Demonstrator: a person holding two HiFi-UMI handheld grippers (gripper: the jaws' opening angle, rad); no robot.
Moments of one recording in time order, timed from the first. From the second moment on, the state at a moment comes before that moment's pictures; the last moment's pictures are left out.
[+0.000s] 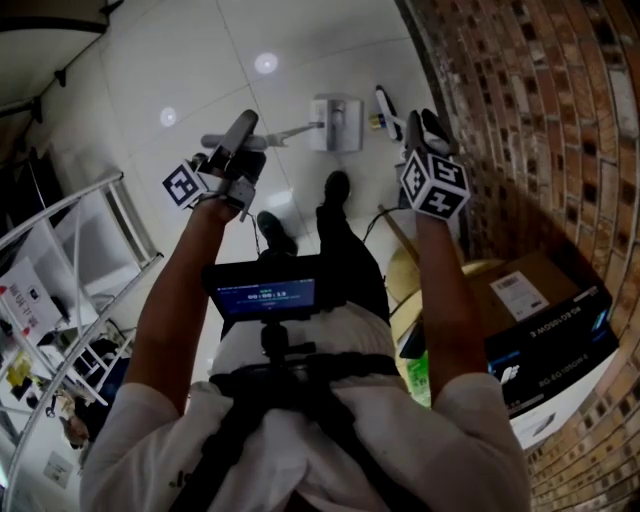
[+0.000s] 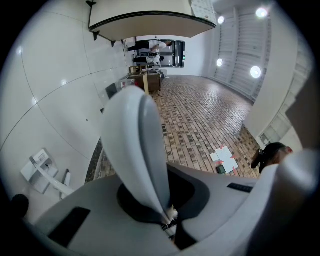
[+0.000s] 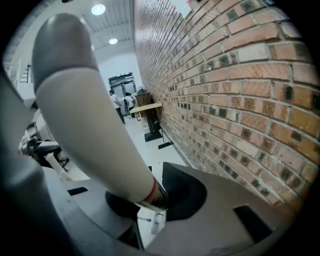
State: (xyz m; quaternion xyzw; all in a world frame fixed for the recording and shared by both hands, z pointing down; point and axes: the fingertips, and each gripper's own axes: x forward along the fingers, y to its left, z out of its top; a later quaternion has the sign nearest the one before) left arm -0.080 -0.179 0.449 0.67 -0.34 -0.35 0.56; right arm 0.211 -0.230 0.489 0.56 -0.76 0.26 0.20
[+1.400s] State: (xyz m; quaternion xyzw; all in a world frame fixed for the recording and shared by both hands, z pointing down) left arm 0.002 -0.172 0.444 0.67 -0.26 -0.32 0.62; right arm 0.404 -0.158 0.504 0.73 -0.59 0.27 0.23
